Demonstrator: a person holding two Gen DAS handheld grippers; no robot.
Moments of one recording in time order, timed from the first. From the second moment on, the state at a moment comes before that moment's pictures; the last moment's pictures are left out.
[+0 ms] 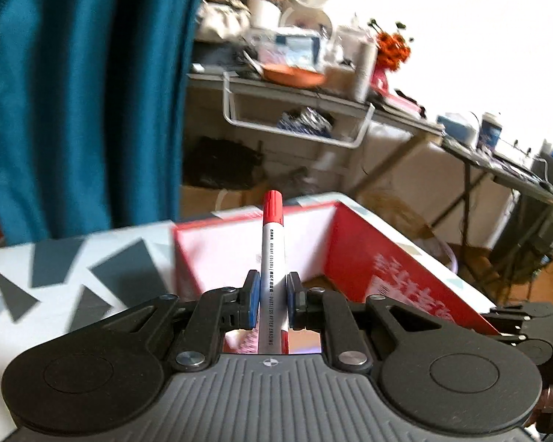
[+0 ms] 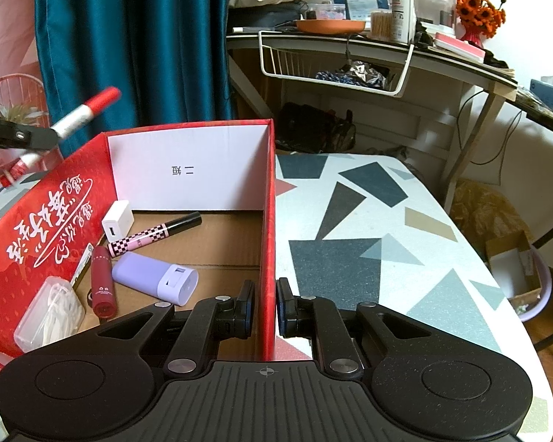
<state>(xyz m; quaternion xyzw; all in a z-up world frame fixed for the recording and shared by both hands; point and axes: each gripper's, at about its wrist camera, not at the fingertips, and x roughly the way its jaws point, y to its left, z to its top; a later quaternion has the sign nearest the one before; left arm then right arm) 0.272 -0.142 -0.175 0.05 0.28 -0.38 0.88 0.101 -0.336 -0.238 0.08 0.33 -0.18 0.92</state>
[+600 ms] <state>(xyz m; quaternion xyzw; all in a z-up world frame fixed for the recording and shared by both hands) 0.279 -0.153 -0.208 0.10 0.33 -0.41 0.84 0.101 -0.336 -0.238 0.08 0.33 -0.18 0.92</state>
